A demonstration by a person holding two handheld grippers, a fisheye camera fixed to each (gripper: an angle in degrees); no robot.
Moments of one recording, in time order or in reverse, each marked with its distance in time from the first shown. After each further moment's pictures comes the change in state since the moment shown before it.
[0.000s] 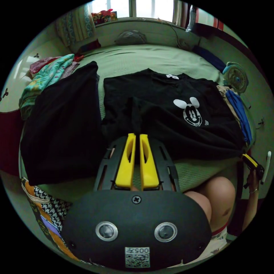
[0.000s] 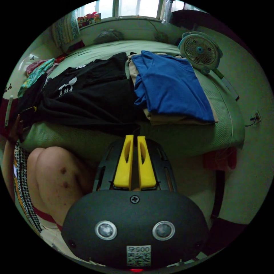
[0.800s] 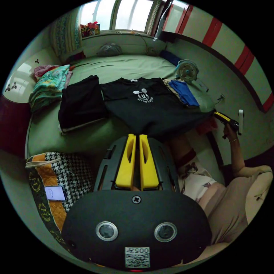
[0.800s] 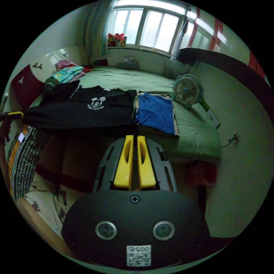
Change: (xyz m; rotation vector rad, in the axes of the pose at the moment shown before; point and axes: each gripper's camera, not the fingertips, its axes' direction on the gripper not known) left arm -0.020 0.201 -0.229 0.024 0.204 0.132; right arm 0.003 0.109 -0.173 0.244 0.025 -0.231
